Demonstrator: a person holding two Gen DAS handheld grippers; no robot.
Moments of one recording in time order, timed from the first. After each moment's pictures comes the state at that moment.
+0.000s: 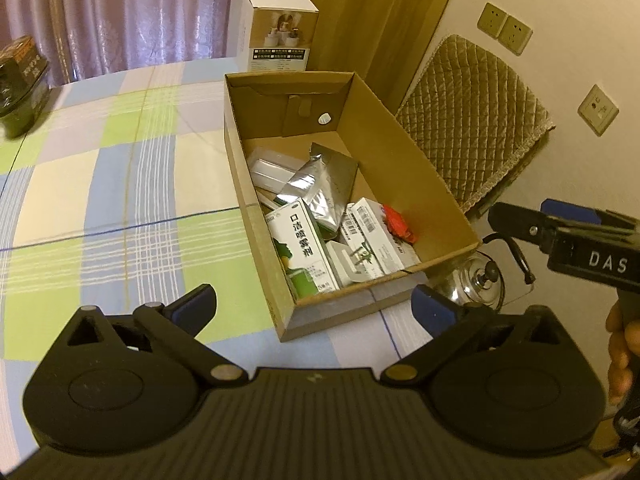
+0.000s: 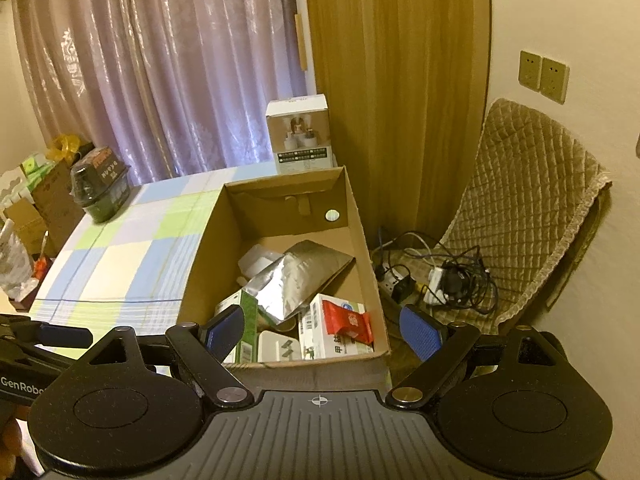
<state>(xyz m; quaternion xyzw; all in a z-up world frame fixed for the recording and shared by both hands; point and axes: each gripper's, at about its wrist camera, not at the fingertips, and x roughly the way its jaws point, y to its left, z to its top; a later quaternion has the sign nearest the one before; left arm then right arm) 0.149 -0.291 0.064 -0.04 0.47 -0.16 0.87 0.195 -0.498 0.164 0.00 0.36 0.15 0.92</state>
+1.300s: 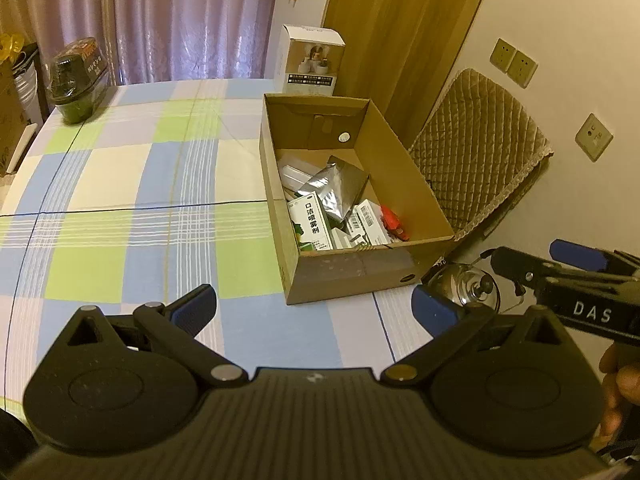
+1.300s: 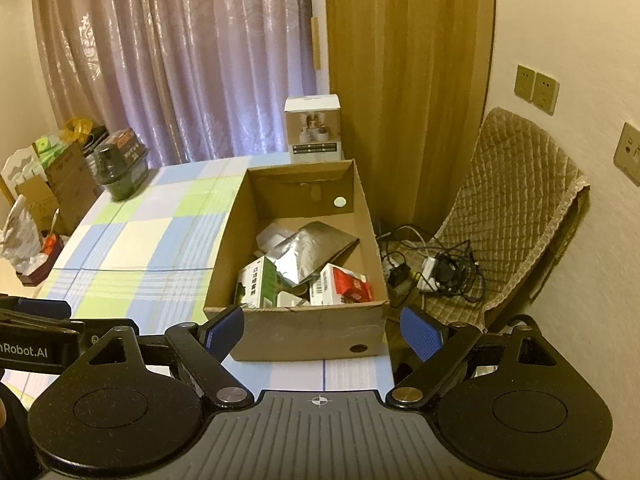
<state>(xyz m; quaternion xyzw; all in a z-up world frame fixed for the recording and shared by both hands) 0.060 -0.282 0.113 -0.06 0.43 -0.10 0.89 0.120 -0.493 0.192 -0.02 0.36 0.15 0.92</state>
